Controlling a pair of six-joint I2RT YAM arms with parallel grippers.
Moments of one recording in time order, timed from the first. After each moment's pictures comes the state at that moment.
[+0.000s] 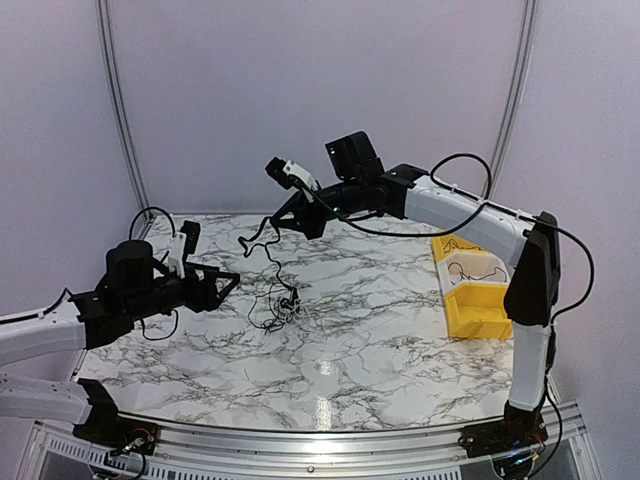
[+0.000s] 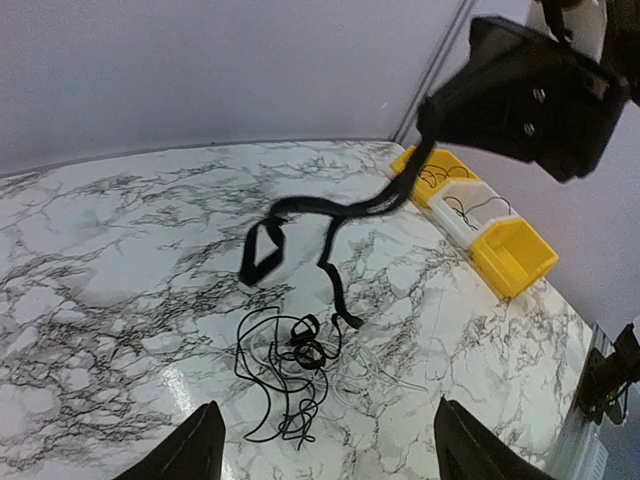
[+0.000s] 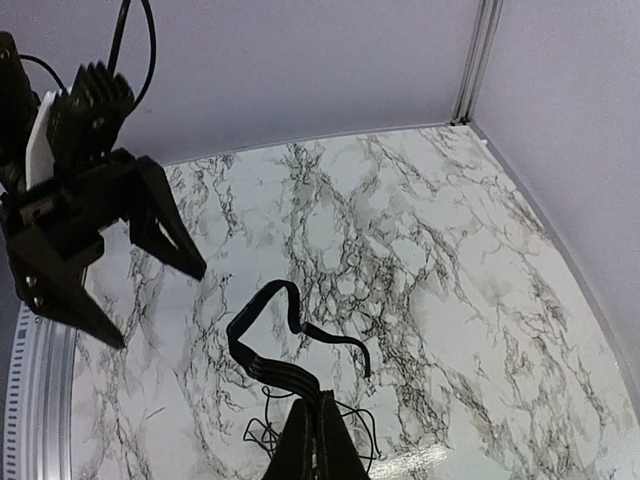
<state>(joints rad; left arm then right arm) -0.63 0.96 0.52 0.15 0.11 -0.35 0.79 2.02 1.95 -0.49 -0.55 -0.27</state>
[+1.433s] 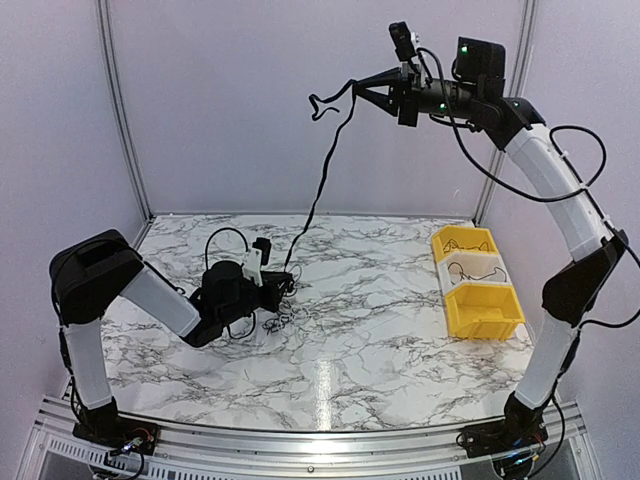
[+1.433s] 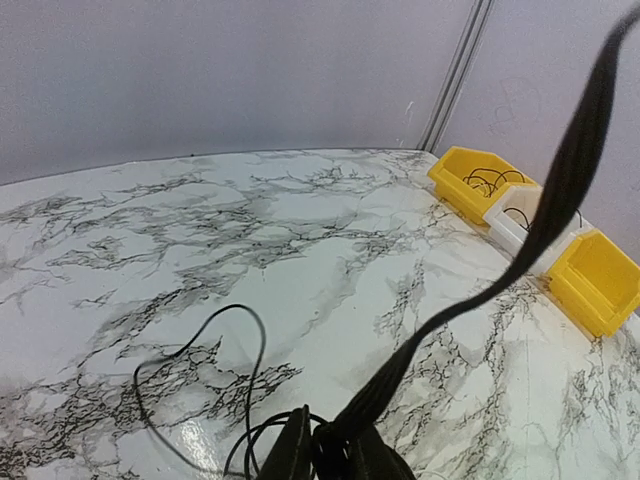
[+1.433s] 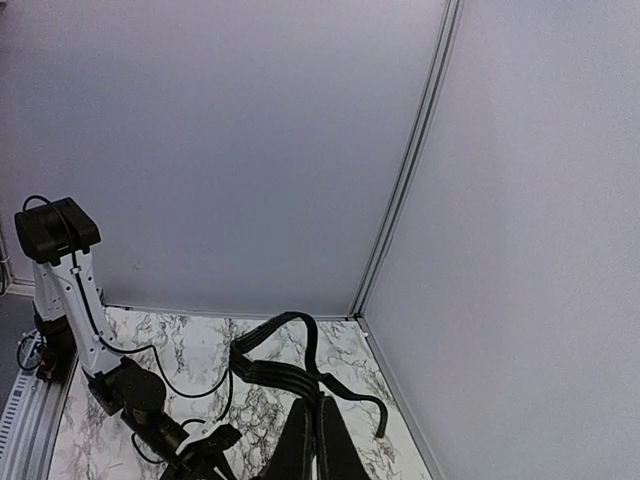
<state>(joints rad) -0.77 1.95 0.75 1.00 -0.07 -0.30 0.50 1.83 2.29 -0.50 -0.86 -0.26</state>
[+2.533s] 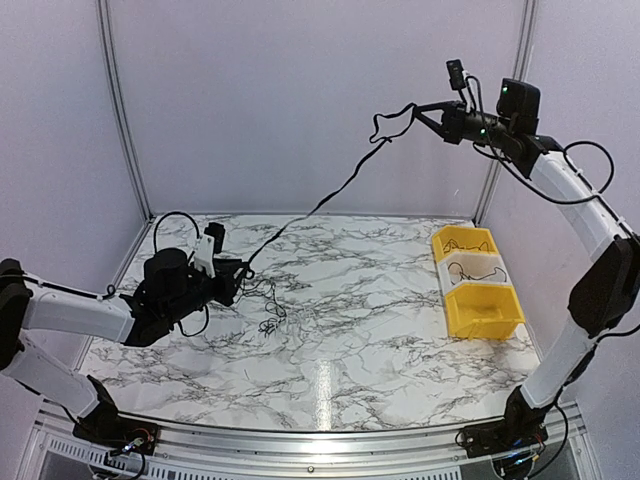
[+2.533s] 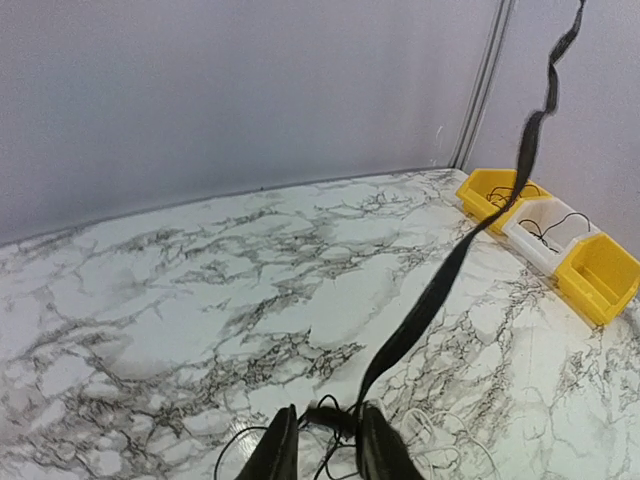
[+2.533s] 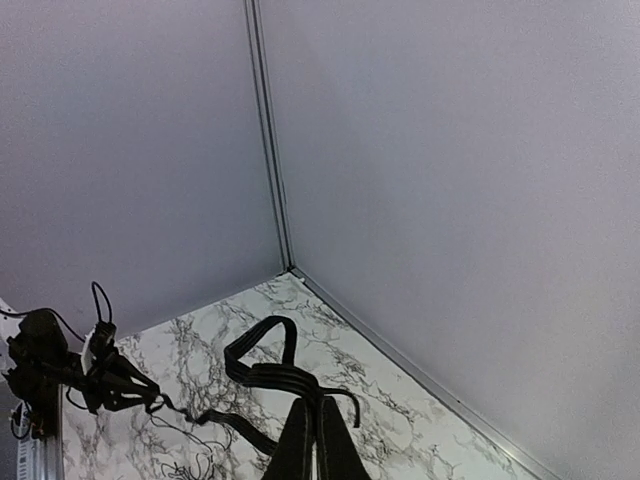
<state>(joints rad) -0.71 1.38 0.52 0.68 -0.12 -0.19 0.17 1.65 1.84 -0.23 -0.85 0.06</state>
